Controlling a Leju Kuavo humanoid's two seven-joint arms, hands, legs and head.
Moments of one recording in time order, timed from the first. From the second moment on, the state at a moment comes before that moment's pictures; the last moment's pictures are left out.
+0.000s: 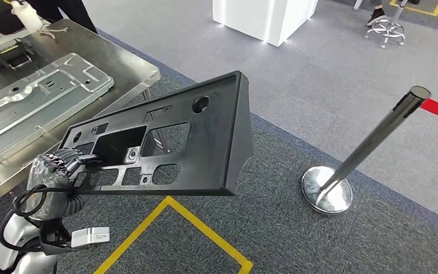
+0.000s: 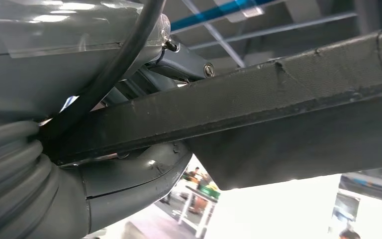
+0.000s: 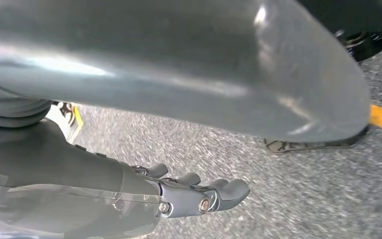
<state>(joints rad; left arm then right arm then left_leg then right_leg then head) -0.06 0.35 -0.34 -1.90 -0.89 0.56 -0.30 -0.04 0.04 0.49 -0.16 -0.76 -0.01 0.03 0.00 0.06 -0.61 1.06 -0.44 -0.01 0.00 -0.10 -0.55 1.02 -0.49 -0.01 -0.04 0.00</state>
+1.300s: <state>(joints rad) -0.03 0.33 -0.29 -1.90 -0.86 0.63 -0.31 -0.05 0.05 0.49 -0.16 -0.76 -0.02 0.03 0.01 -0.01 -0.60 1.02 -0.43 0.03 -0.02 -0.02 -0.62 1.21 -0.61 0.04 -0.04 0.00</state>
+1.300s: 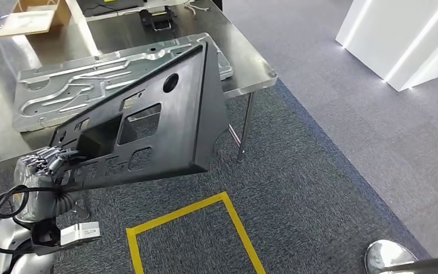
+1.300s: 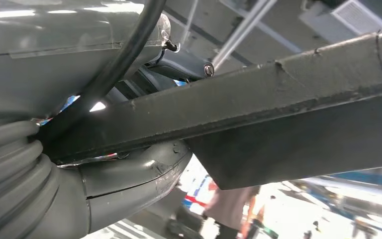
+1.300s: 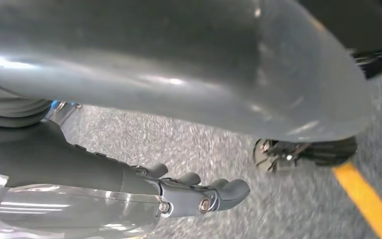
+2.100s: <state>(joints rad) -0.02 0.34 -0.26 -1.89 -0.87 0.61 -0.26 -0.04 0.05 0.49 -0.16 -0.79 -0.02 0.03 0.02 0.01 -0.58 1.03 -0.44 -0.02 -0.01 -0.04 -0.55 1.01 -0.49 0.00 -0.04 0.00</state>
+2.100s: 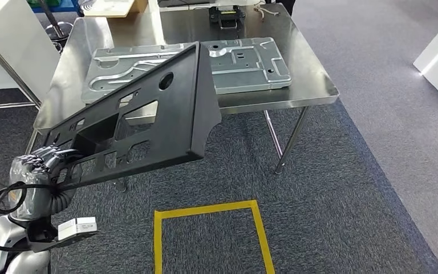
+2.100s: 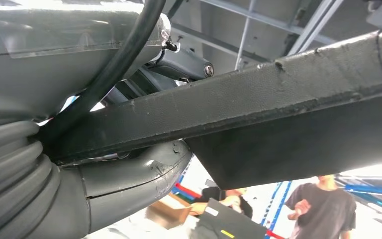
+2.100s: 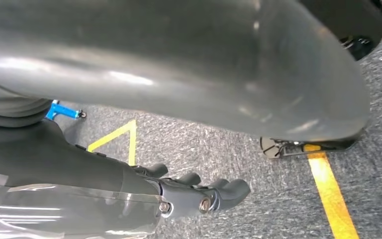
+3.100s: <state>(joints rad) -0.27 0.51 -0.28 -1.70 -0.74 0.05 -0.09 -0.04 0.05 0.49 -0.16 -0.82 -0.01 0.04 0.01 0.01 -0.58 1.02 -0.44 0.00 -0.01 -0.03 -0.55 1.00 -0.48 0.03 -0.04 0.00</state>
